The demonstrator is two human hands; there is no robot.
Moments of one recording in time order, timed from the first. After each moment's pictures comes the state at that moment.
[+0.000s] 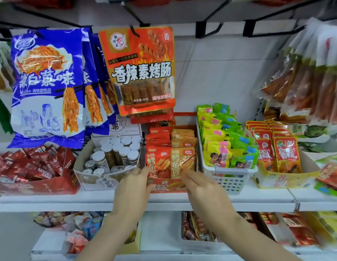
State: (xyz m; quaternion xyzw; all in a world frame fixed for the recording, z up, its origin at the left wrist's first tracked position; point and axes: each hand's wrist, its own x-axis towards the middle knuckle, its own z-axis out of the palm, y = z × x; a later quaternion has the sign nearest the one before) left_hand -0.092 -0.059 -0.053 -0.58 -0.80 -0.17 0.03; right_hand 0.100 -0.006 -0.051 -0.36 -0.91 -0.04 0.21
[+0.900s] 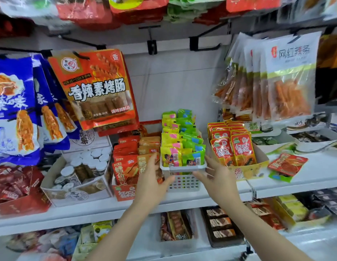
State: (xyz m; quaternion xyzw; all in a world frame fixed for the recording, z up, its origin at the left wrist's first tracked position) left_hand 0.016 -0.002 -0.056 -0.55 -0.68 -0.44 -0.23; right_hand 0.208 0.042 -0.057 -0.51 -0.68 0.34 0.42
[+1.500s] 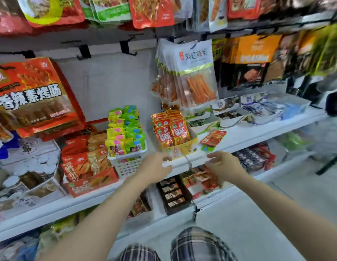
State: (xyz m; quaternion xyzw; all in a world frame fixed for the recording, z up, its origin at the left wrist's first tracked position) left_hand 0.155 -0.015 0.006 -0.76 -0.61 -0.12 -0.20; right_hand 0.397 -0.017 -0.025 -0.68 -0.62 0.30 0.26
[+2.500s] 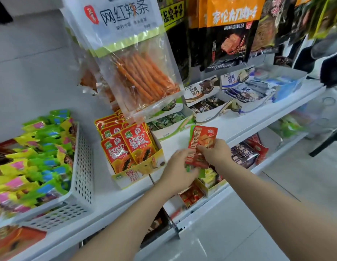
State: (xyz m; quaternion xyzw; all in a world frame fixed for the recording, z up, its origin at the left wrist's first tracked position) left_hand 0.339 0.129 -0.093 -0.76 -0.51 -0.23 -0.35; right_hand 0.489 0.157 -0.109 -0.76 -0.41 0.32 0.39
